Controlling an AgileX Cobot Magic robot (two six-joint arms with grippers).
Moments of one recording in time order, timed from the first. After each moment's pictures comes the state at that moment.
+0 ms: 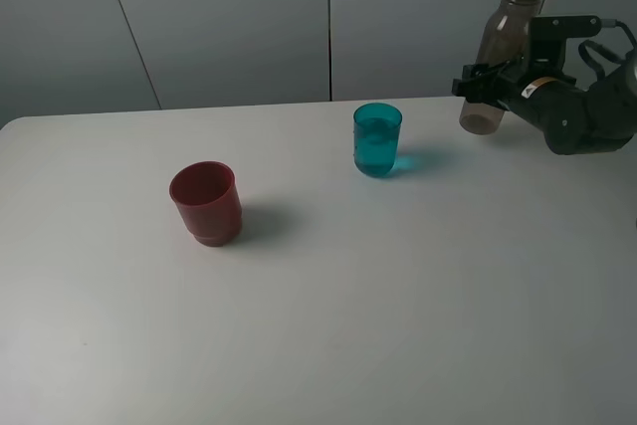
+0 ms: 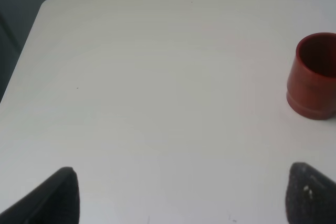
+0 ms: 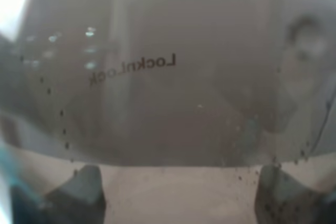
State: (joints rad) left arm 0.07 0.00 -0.52 -0.02 1.09 0.06; right arm 0.06 2.14 -0.95 -0.03 -0.81 0.06
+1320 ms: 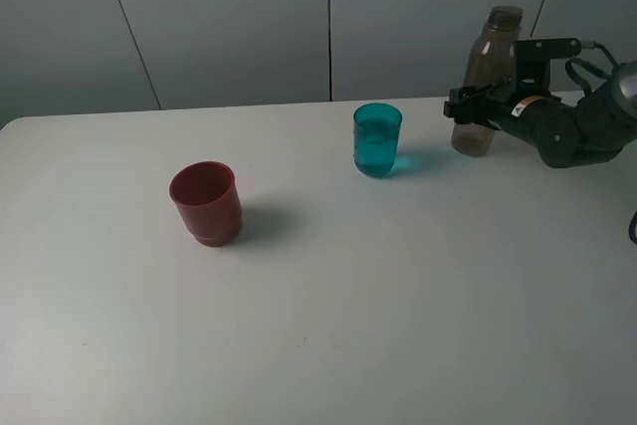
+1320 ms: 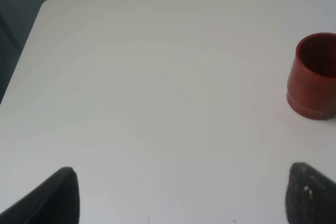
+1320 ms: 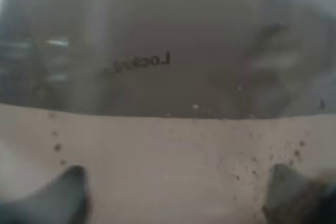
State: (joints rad) left arm 0.07 0.00 -0.52 -0.02 1.09 0.06; right arm 0.06 2.18 -0.95 -0.08 -0.77 0.09
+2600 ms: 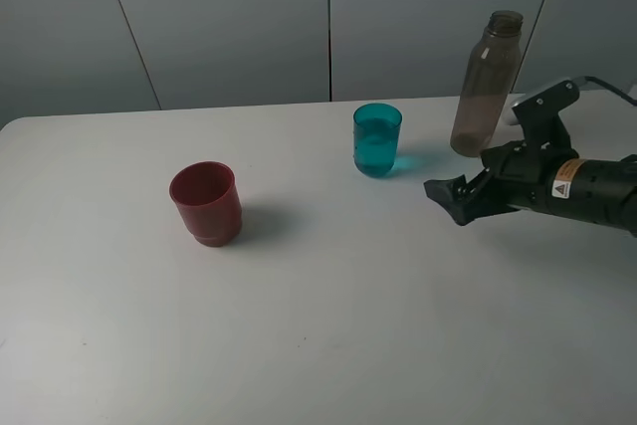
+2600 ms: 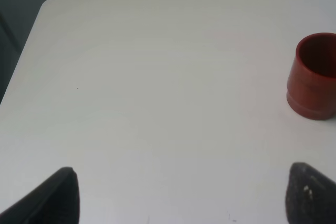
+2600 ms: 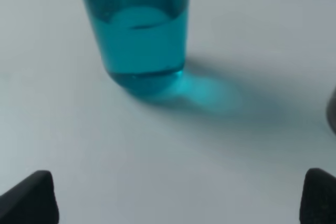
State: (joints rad) left arm 0.07 0.00 -0.52 -0.02 1.09 0.06; right arm 0.11 1.82 -0.44 -0.56 -0.75 0.17
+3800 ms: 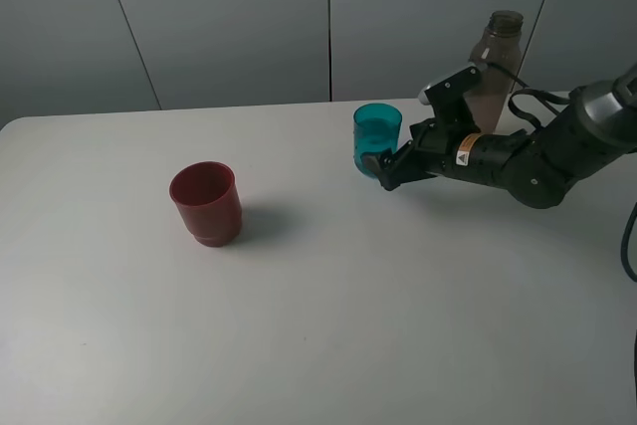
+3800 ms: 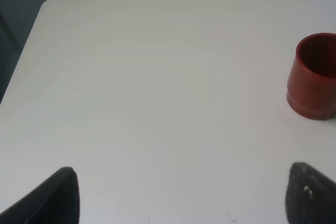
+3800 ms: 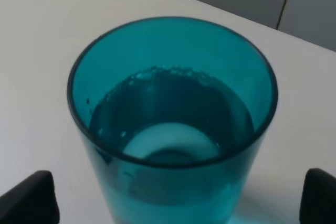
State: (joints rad) left arm 0.07 0.00 -0.52 -0.02 1.09 0.06; right arm 0.27 2.12 -0.80 -0.45 -0.77 0.15
